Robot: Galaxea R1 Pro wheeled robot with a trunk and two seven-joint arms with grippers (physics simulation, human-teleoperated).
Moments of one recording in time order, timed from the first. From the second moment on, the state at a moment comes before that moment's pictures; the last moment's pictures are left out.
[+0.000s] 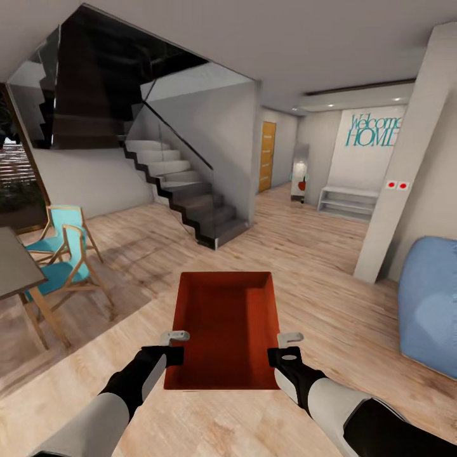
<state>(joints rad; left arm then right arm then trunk) -0.67 -0.05 -0.12 -0.53 0.17 0.45 0.09 -0.83 0.13 0.61 -0.07 -0.51 0.01 -0.31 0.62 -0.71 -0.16</state>
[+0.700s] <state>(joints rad) -0.67 -0.05 -0.12 -0.53 0.17 0.45 0.09 -0.83 0.13 0.61 -0.07 -0.51 0.01 -0.31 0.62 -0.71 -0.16</state>
